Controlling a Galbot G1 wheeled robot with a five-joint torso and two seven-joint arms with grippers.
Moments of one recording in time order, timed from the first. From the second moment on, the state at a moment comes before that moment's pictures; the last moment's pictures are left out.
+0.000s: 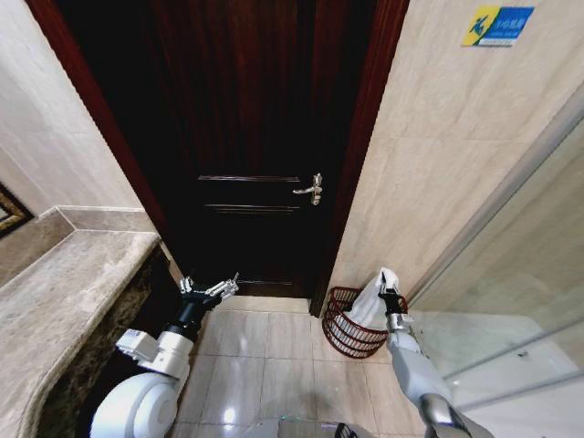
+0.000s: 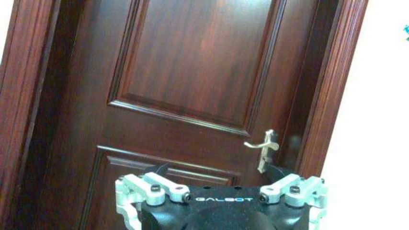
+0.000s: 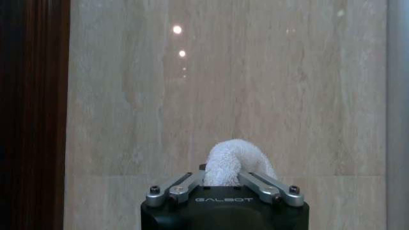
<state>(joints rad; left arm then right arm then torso) 1.73 -1.52 -0.72 -2.50 -0.41 0.26 0.22 -0.73 1.32 0.64 0.50 0.26 0.82 -0.29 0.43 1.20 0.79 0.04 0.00</state>
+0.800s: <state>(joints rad) 1.73 -1.52 -0.72 -2.50 -0.41 0.26 0.22 -0.70 1.33 0.67 0.29 0.18 0.82 -0.33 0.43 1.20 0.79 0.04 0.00</state>
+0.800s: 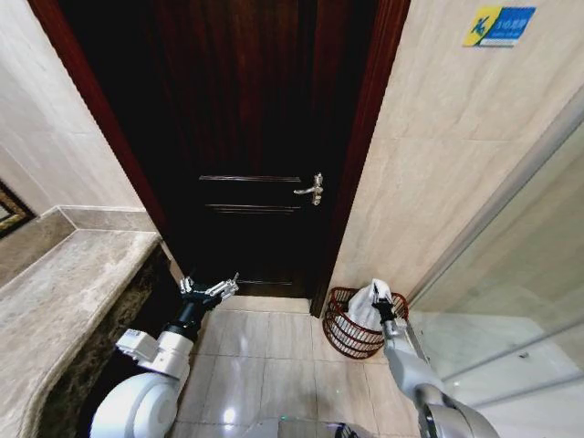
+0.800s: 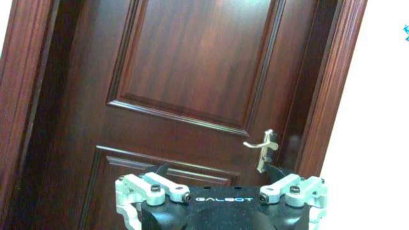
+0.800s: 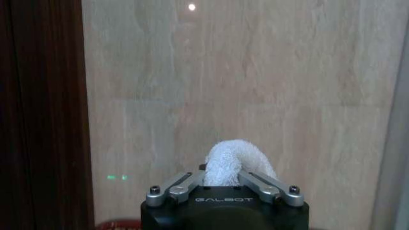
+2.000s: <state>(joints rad) 1.73 -1.52 -0.72 -2.50 -0.41 0.26 0.22 -0.65 1.29 0.67 0.17 0.20 0.55 -0.42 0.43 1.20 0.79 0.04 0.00</state>
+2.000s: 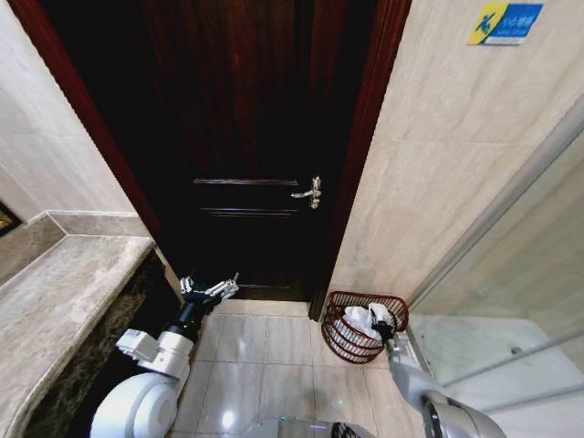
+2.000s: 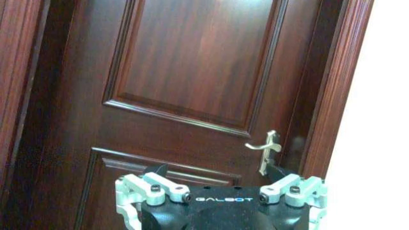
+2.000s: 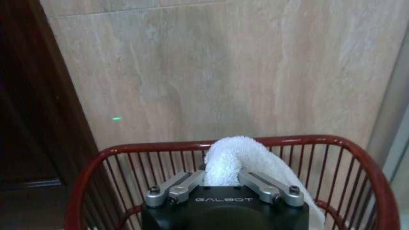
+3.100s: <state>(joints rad) 1.73 -1.52 -0.72 -2.50 -0.41 0.26 0.22 -0.54 1.27 0.68 0.10 -0.04 0.09 -0.31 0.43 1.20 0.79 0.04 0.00</state>
